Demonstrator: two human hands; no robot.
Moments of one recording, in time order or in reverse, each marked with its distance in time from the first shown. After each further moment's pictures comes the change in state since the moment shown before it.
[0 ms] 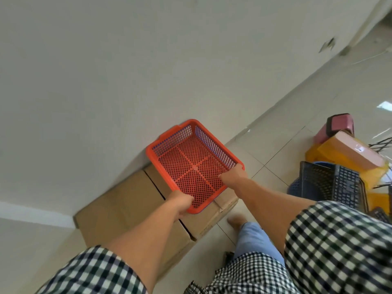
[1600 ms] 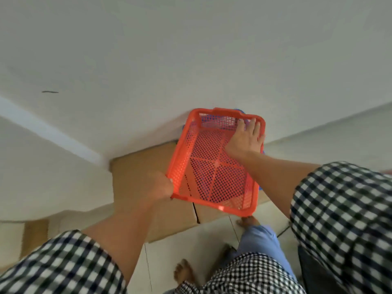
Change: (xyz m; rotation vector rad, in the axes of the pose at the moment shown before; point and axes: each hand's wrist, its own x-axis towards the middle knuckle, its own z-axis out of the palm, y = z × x) left_hand -0.035 -0.035 -0.062 -0.035 0.384 -0.096; right_hand 0.026 -0.106 0.030 -0.646 0.187 -0.609
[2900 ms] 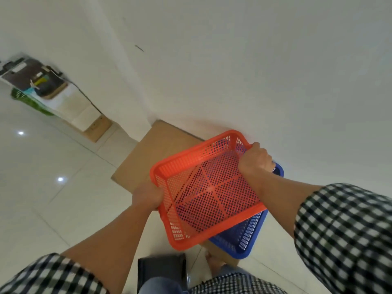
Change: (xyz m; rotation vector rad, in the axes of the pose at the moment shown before) left_hand -0.052 0.040 0.079 -0.334 0.445 -0.658; right_hand 0.116 -0.053 -0.011 -0.160 -0.230 -0.507
